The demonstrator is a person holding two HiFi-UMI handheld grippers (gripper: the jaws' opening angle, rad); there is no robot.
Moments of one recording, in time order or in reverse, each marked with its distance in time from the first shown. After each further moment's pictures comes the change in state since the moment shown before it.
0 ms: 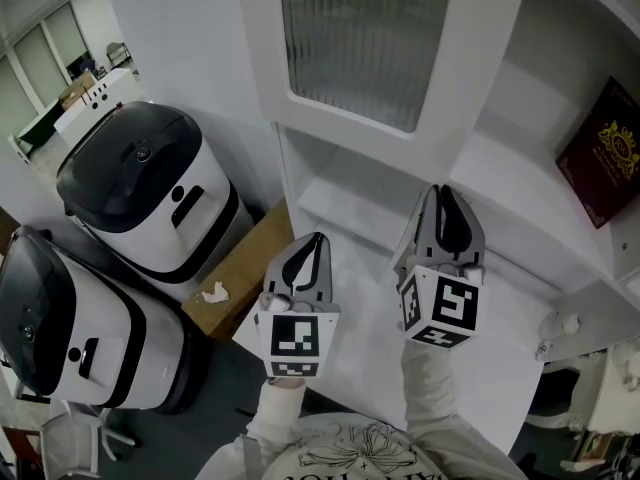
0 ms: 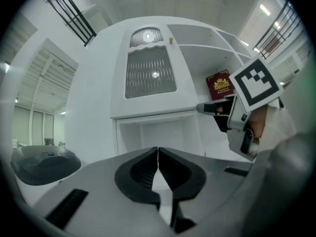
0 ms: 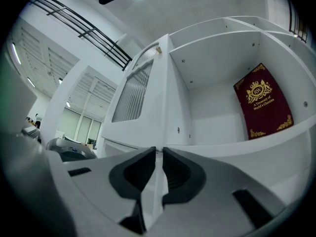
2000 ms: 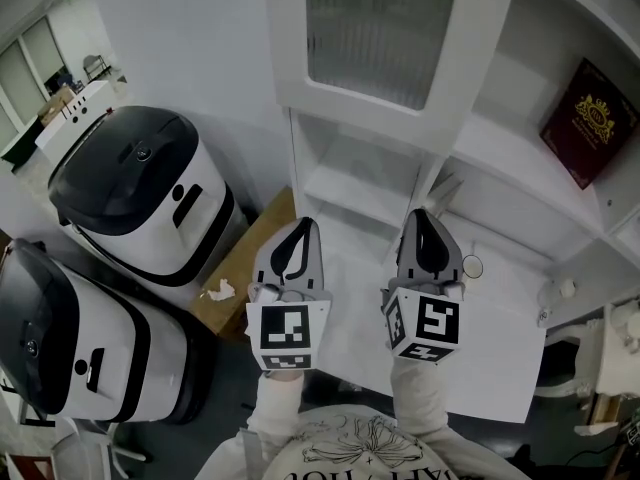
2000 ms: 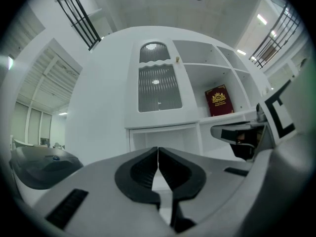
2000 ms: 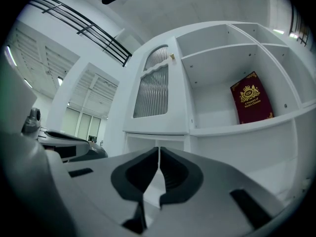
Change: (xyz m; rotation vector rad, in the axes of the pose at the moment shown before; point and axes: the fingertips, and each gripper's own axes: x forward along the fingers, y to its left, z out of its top) left arm -0.055 0.040 0.020 -0.023 -0.078 -0.034; right arm -0.074 0.069 -0.017 0.021 0.077 -0.014
